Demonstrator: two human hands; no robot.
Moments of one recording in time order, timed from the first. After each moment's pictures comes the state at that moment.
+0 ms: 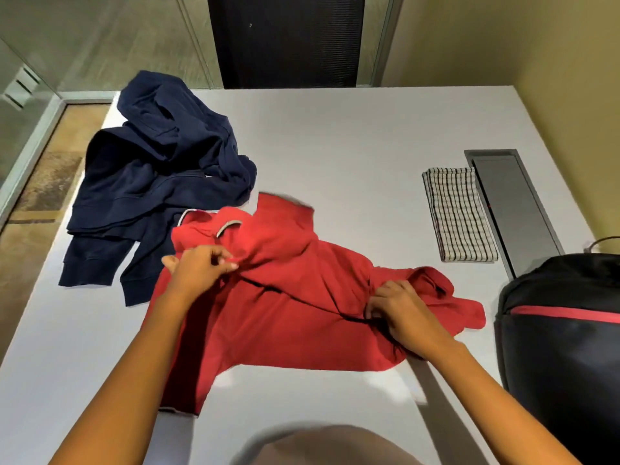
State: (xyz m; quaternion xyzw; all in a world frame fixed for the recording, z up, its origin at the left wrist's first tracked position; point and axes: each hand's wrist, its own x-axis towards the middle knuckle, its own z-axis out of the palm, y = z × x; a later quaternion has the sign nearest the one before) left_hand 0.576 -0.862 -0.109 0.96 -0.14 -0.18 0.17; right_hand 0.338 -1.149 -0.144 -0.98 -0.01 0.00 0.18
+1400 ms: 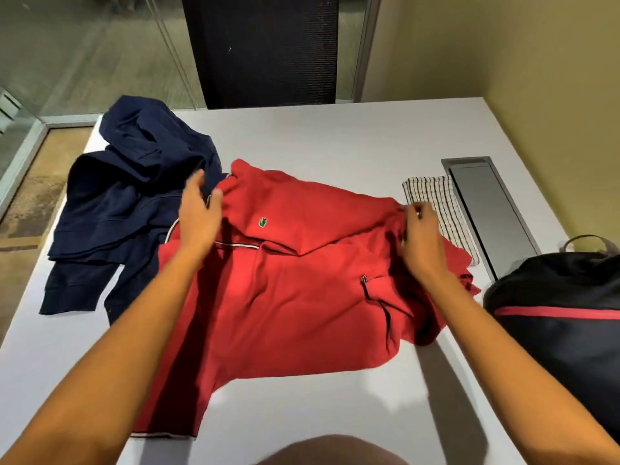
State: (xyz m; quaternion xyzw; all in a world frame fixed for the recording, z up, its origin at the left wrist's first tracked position) left_hand 0.644 -0.939 -0.099 0.88 -0.13 -0.01 0.45; right_hand 0.410 -1.234 -0.121 -0.93 0.28 -0.17 0.15
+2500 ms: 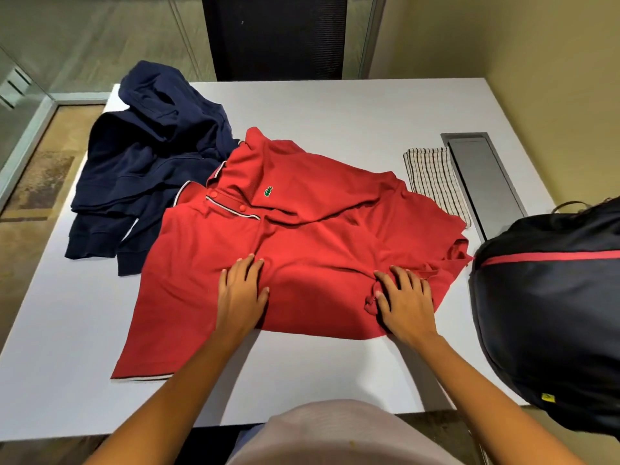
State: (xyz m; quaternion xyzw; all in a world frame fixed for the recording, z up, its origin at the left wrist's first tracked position) left_hand 0.444 -0.854 -0.194 0.95 -0.28 -0.04 0.14; right_hand 0.261 -1.121 -0.182 -0.96 0.25 0.00 0.08
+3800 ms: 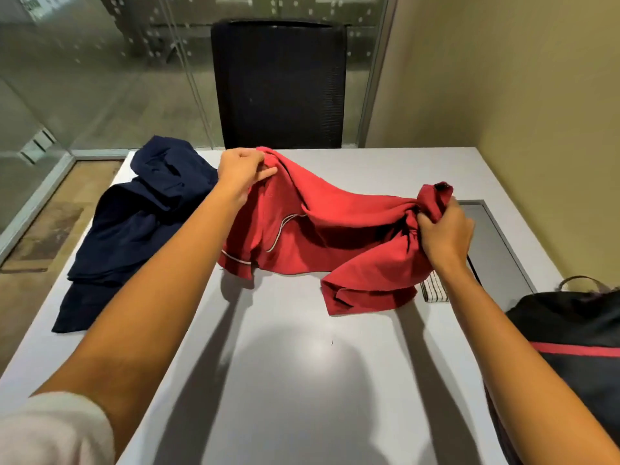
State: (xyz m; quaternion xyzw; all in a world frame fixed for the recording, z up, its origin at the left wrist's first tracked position) left_hand 0.665 -1.016 0.024 0.72 -0.05 -0.16 0.67; right_hand 0.431 -1.238 -0.019 -0.79 0.44 -0.29 0.31
